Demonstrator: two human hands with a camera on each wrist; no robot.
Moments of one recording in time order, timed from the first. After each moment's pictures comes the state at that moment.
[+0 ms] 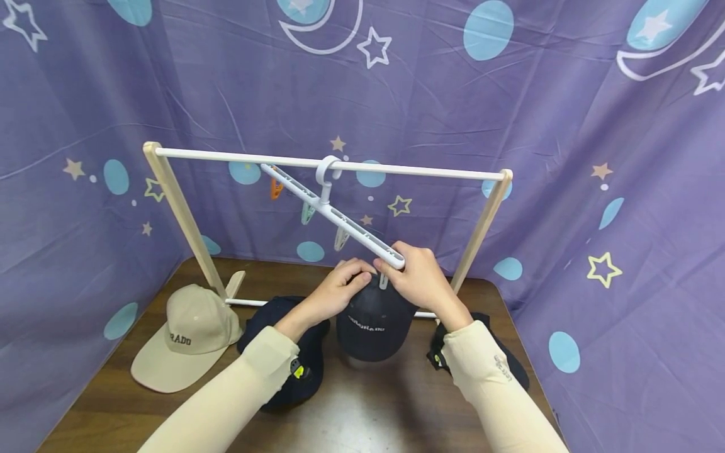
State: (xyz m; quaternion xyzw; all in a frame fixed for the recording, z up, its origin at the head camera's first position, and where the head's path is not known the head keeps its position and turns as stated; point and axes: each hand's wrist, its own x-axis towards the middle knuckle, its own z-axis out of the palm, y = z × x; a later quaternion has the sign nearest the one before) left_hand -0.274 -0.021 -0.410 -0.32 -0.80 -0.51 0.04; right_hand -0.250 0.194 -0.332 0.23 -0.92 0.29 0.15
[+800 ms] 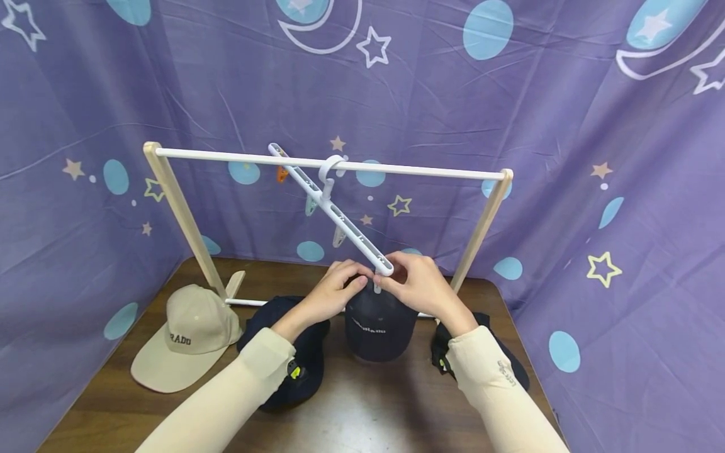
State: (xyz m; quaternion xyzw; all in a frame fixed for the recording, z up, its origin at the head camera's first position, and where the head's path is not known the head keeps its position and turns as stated) left_hand -0.272 -0.026 -0.416 -0.31 -0.82 -0.47 0.06; right_hand -0.251 0.203 -0.347 0.26 -0.91 0.31 0.08
